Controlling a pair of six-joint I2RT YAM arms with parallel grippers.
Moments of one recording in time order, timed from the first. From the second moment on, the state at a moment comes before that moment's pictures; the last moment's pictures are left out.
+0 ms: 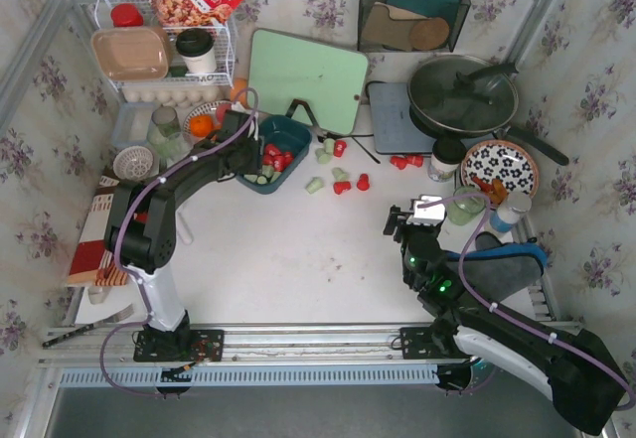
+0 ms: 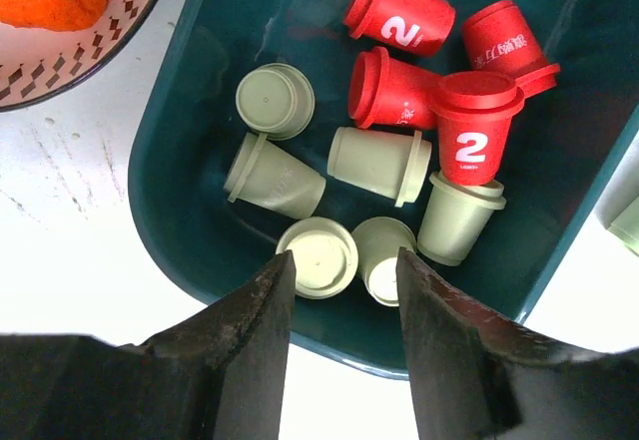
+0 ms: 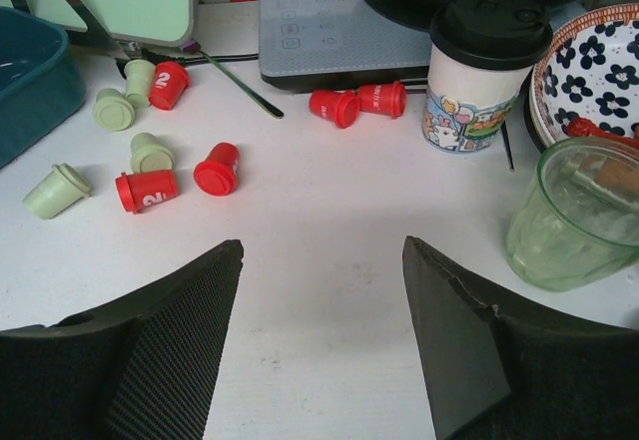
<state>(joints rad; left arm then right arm) -0.35 1.88 1.37 -0.34 -0.04 -0.15 0.74 0.75 0.19 0.46 0.82 0.11</state>
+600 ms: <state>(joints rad) -0.37 1.68 1.21 -0.20 0.10 -0.15 0.74 0.76 0.20 0.46 0.82 0.11</state>
